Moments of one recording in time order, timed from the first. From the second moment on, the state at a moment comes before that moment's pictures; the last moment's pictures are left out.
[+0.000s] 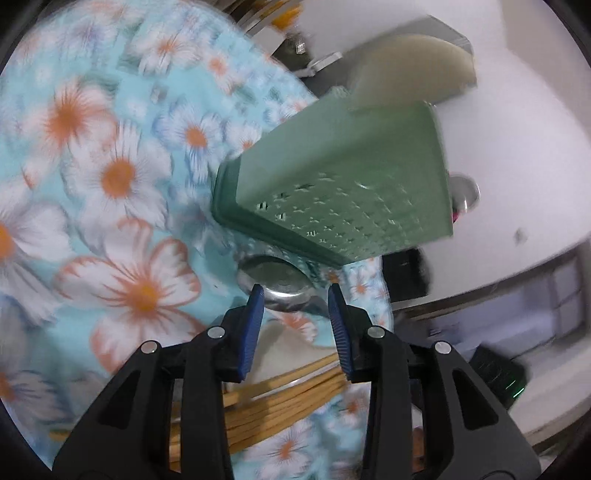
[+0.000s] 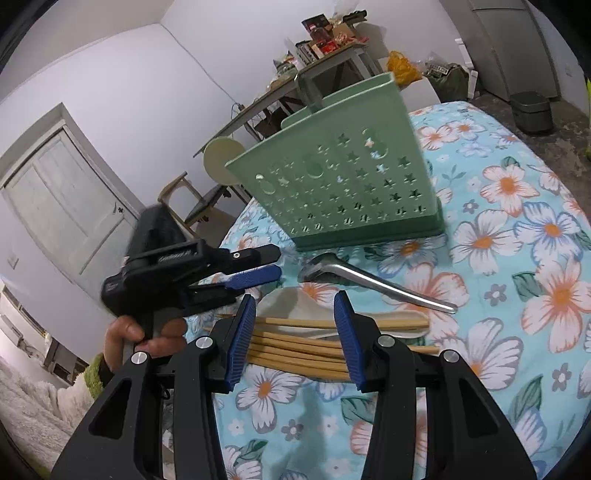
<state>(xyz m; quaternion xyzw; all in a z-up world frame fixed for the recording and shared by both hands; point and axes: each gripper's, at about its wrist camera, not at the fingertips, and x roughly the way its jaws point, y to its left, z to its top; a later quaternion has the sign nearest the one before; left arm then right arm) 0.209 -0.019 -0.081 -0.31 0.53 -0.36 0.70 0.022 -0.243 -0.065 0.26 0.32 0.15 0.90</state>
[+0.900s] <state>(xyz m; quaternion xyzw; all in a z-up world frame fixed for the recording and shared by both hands) 0.218 -0.043 -0.100 -0.41 0.60 -0.26 0.63 0.012 -0.280 -0.079 0.31 0.29 0.16 0.89</state>
